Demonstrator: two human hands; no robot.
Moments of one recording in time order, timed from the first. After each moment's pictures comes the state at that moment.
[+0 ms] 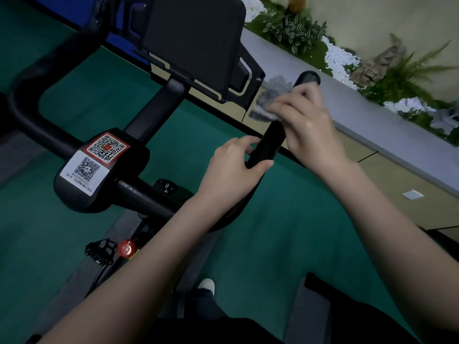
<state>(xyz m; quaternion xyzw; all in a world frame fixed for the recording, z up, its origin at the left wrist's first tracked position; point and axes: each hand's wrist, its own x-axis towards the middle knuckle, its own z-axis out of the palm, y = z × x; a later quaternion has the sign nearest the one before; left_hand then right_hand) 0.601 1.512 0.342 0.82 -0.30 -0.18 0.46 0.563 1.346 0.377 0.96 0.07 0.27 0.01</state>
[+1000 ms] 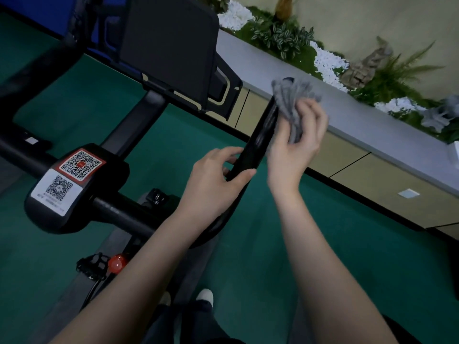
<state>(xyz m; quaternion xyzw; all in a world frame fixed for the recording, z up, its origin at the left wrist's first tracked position) 0.597 1.513 0.334 0.80 -0.27 -0.17 0.52 0.573 1.383 0.343 0.71 -0.25 0.57 -0.32</state>
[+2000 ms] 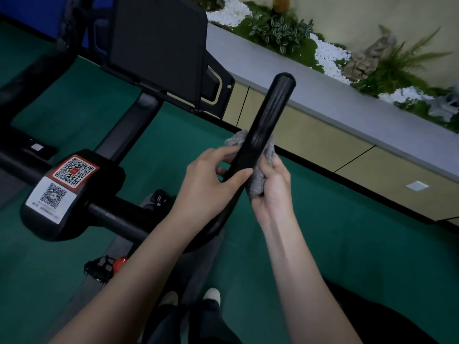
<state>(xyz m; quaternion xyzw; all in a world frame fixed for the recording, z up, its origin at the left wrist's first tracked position) 0.600 1.512 0.330 0.79 -0.27 -0.18 0.53 0.544 1.407 0.308 0.36 -0.32 0.29 -0.83</state>
